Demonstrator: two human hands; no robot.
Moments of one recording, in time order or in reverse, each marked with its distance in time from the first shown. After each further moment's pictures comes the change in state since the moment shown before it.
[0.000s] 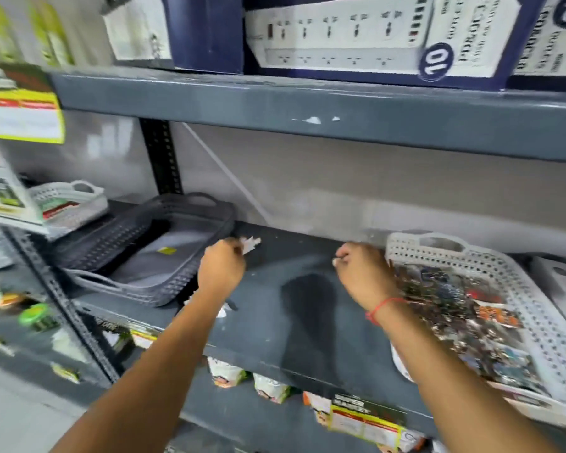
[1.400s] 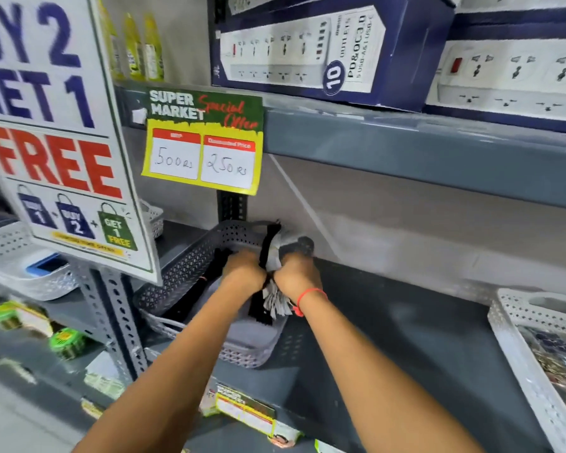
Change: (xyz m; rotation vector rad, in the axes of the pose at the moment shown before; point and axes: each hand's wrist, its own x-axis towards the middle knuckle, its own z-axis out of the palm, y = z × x) left_hand 0.134 -0.122 -0.077 0.068 -0.197 -0.077; right_hand 0.073 -0.251 0.156 0.204 -0.293 0.061
